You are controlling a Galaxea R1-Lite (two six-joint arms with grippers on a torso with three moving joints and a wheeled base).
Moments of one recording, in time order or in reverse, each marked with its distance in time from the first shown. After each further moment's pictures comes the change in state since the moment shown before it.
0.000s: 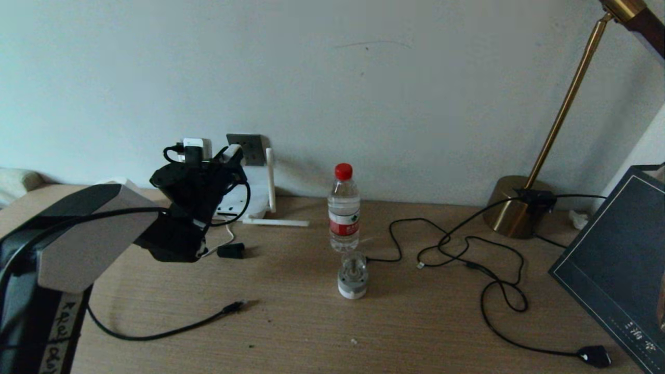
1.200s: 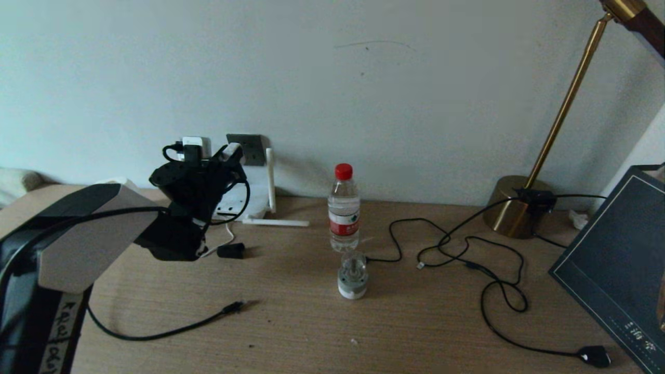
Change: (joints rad) left arm 0.005 0.001 -0.013 0.002 -0.001 0.000; right arm 0.000 0.000 0.000 0.000 0.000 0.000
